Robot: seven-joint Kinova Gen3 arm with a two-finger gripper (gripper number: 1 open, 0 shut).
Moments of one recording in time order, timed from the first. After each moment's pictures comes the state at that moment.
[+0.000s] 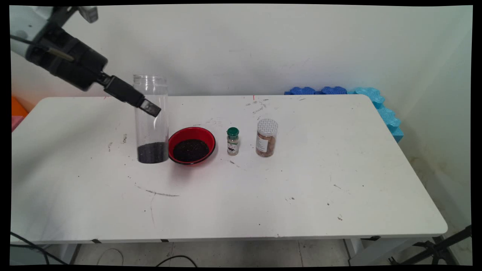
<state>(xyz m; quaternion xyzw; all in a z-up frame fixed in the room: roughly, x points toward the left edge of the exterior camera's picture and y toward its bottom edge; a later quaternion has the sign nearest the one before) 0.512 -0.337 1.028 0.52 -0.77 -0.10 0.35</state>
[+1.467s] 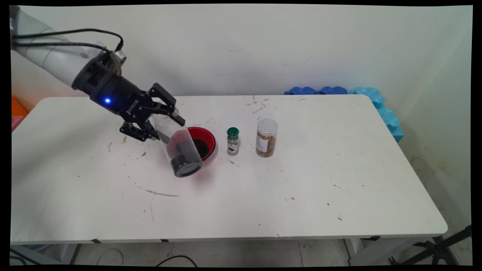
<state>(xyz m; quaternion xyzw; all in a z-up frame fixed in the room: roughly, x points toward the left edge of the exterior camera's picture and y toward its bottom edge) 0.500 -0.368 0.953 0.81 -0.44 -0.30 0.25</state>
